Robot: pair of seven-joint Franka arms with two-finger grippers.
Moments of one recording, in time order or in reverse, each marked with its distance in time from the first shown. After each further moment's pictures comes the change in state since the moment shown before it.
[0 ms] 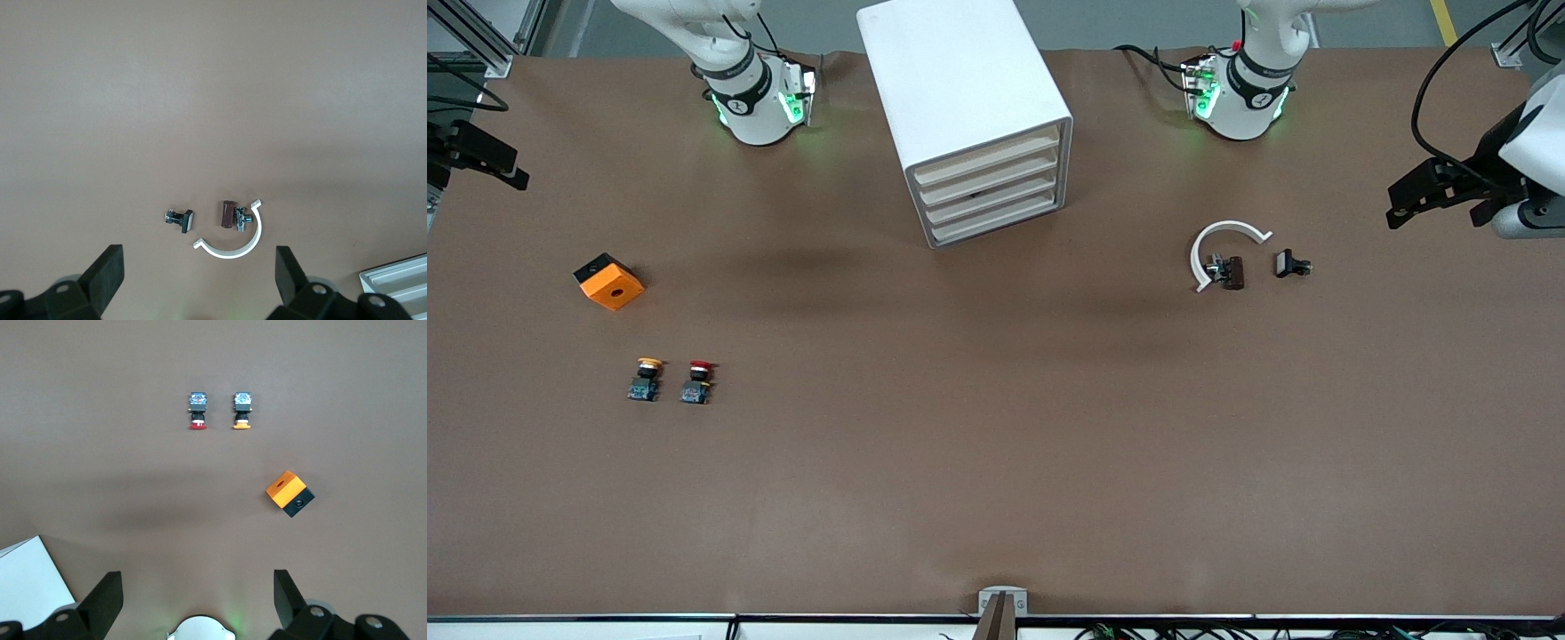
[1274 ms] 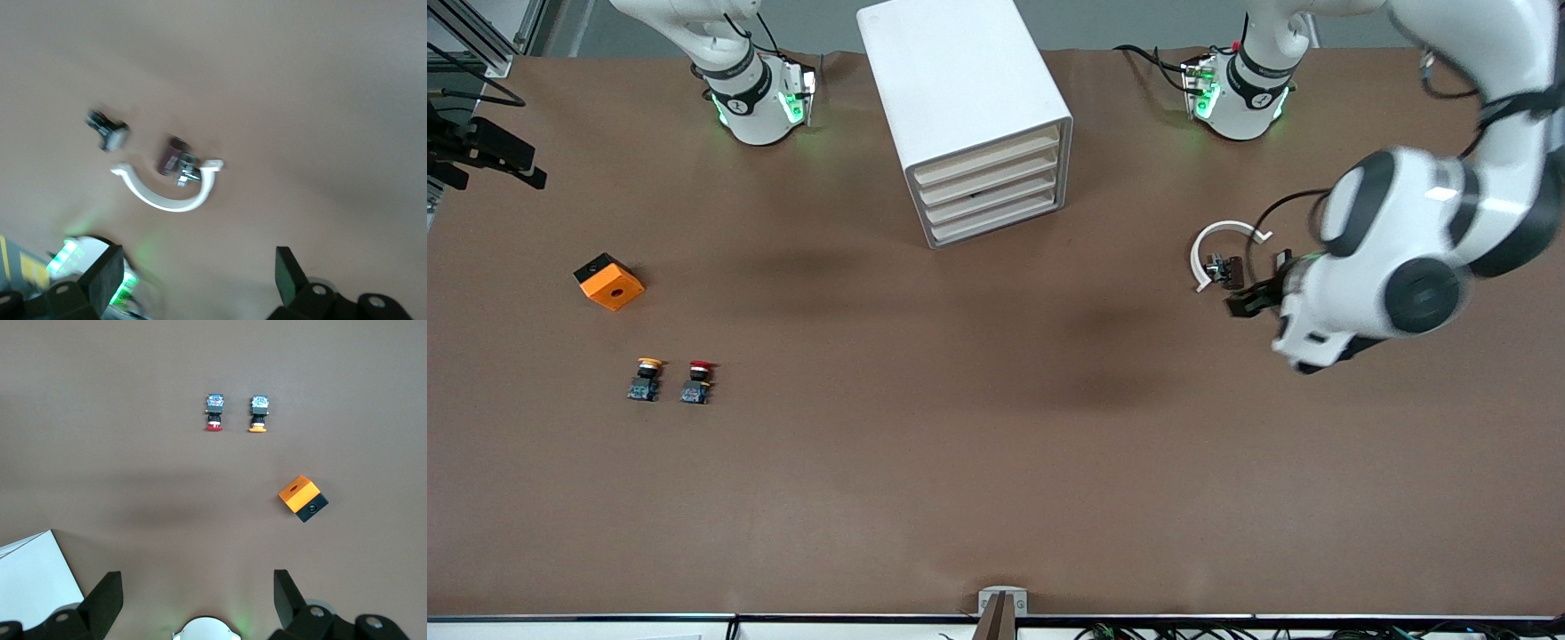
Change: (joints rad) left arm -0.193 0.463 -0.020 0.005 -0.062 -0.006 -0.762; right arm 0.032 -0.004 0.004 -0.001 0.017 0.001 0.000
